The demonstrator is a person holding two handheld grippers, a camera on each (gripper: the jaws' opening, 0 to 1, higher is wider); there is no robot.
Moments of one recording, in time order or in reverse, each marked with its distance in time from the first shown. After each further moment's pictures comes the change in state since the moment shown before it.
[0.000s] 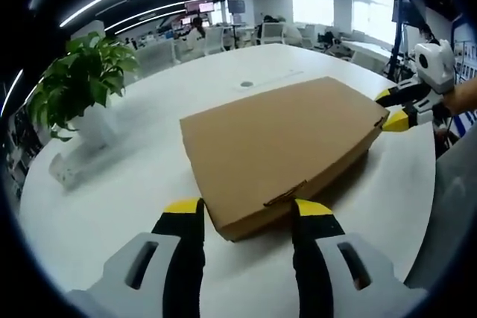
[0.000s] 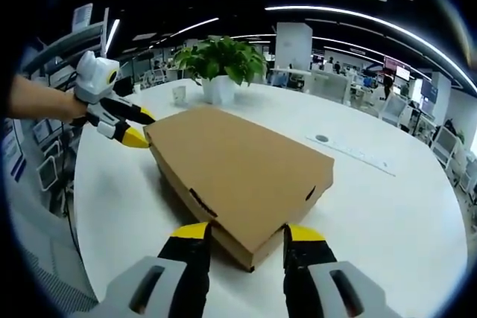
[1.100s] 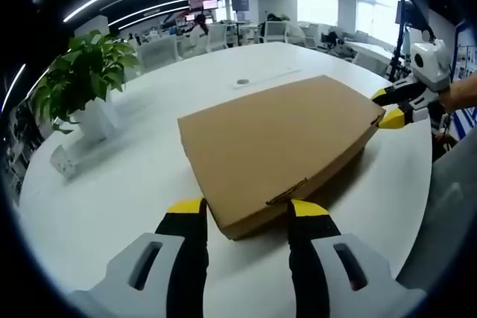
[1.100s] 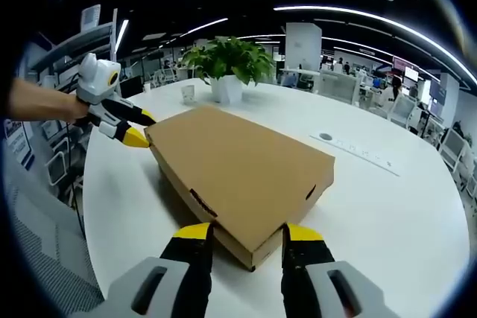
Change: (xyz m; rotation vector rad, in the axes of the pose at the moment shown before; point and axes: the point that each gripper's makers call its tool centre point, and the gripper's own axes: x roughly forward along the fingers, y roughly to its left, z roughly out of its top) left arm -0.010 -0.020 -0.006 -0.027 0.015 0.011; right arm -0.015 -0.008 -0.009 -0.019 0.001 0.062
